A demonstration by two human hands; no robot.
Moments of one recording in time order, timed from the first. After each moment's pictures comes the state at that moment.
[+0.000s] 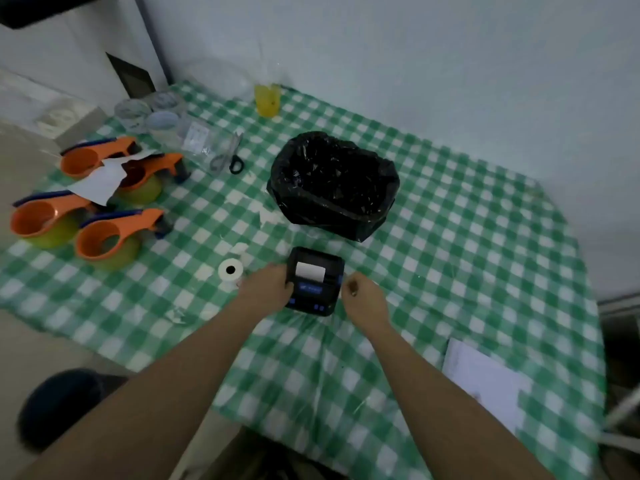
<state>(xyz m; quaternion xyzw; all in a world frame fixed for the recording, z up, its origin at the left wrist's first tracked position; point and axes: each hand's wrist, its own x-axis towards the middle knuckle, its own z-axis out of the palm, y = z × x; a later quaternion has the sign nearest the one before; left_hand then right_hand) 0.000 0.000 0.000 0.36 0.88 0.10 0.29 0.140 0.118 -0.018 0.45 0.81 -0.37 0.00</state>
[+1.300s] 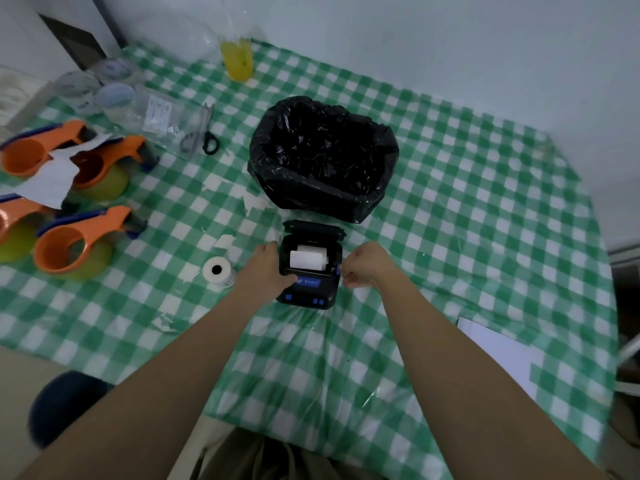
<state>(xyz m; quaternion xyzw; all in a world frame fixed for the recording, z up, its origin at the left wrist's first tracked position) -0.019 0.022 -0.016 0.30 0.87 0.16 0.35 0.097 0.169 -0.012 0.55 0.63 -0.52 0.13</state>
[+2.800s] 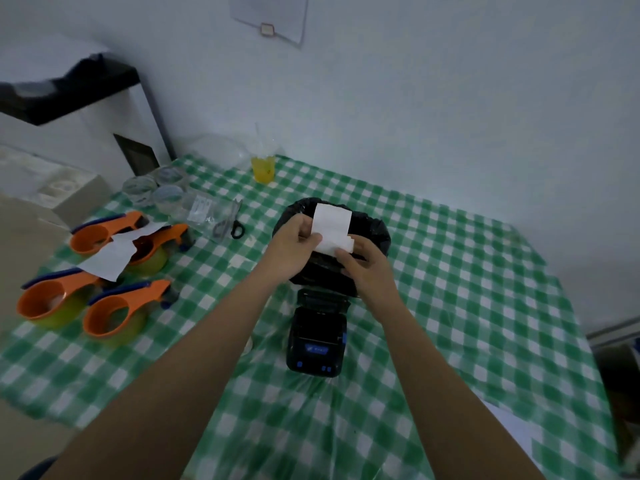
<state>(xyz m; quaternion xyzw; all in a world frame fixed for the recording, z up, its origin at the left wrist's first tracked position) -0.064 0.072 0.130 0.34 0.77 0.46 0.26 0.064 0.155 0.101 0.33 0.67 -0.62 -0.25</state>
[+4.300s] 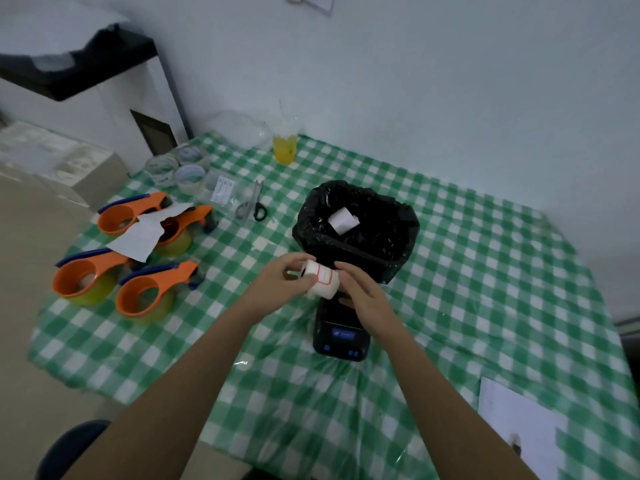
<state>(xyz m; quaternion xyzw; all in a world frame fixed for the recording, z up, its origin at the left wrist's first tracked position) -0.082 -0.015 0.073 0.27 0.72 0.50 0.40 0.060 0.094 0.070 0.35 0.65 -0.67 -0.11</state>
